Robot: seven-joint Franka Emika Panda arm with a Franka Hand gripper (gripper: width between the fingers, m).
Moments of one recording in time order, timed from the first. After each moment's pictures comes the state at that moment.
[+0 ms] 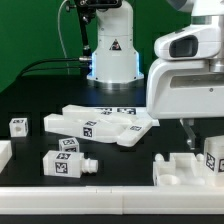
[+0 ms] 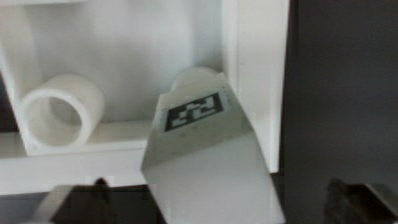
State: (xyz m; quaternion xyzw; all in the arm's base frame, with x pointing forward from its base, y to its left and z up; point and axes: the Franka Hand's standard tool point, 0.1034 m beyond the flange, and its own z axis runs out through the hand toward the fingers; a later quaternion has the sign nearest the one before) arm 0.659 0.115 0.084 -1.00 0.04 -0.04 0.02
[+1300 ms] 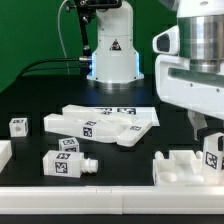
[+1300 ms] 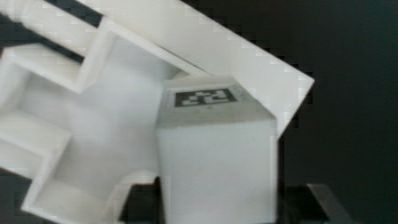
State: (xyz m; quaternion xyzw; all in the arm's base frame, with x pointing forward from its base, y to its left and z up) arm 0.656 0.103 0.084 -0.83 0.55 -0.01 0.06
